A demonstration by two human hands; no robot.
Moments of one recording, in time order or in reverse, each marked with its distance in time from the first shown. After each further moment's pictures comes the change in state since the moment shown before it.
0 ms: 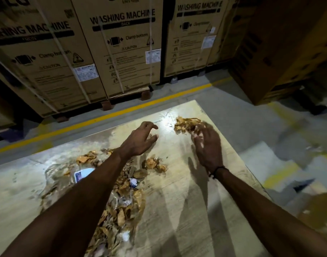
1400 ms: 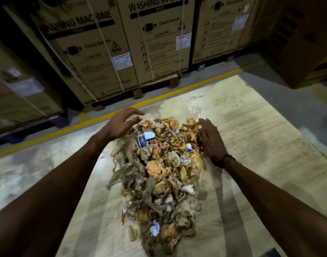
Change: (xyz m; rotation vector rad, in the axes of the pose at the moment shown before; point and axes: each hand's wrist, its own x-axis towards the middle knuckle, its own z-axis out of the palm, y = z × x) left_hand -0.189 -0.121 -0.124 -0.070 0.132 -0.052; right_hand -0.101 -0.133 0.102 0.265 -0.270 0.072
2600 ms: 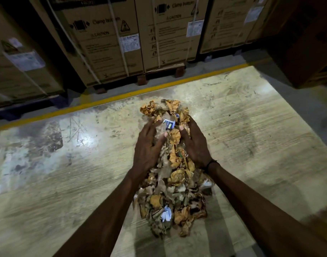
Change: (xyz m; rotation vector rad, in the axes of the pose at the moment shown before) left_hand -0.105 0.018 0.133 -0.239 0.370 -0.166; right_hand -0.053 -0.074 0.082 0.176 -0.017 0.008
